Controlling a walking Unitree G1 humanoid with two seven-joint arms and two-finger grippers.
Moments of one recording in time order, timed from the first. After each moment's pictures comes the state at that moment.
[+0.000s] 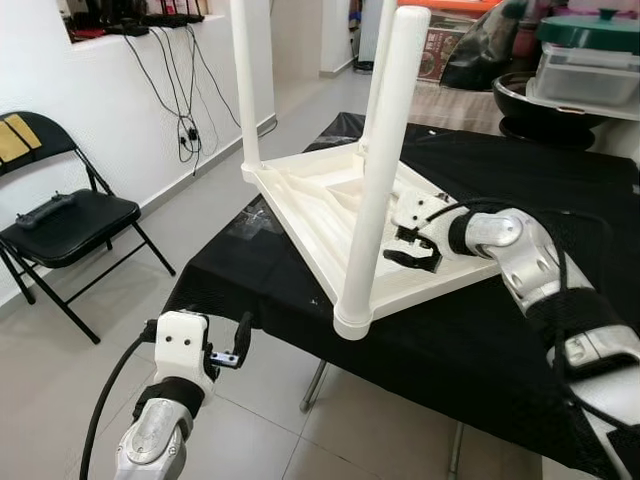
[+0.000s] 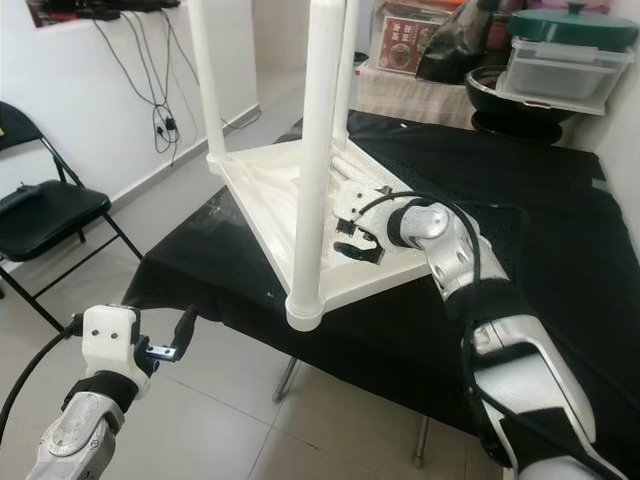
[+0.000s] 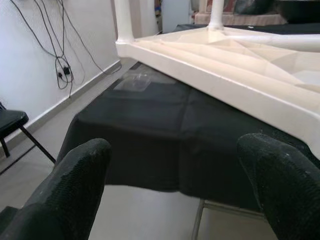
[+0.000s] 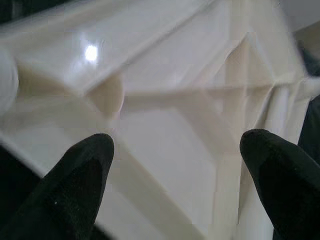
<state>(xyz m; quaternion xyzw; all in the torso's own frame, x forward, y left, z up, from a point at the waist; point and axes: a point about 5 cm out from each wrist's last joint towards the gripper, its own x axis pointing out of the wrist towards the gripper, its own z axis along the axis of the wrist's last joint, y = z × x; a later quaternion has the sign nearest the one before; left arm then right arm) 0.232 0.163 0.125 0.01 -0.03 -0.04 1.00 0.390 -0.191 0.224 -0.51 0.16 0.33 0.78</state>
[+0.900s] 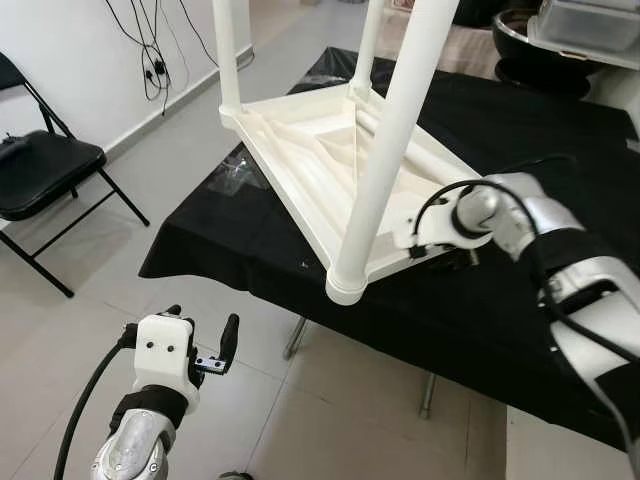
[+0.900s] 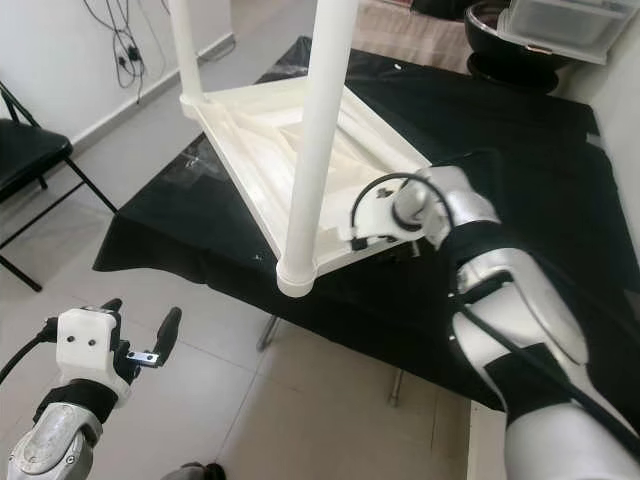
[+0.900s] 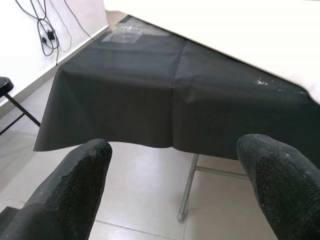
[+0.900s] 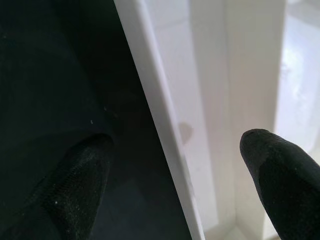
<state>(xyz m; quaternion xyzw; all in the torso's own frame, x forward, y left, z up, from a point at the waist) 0.209 0.170 0.135 0.03 -0.03 -0.02 1.00 0.398 -0.182 0.223 -0.66 0.27 0.39 0.58</state>
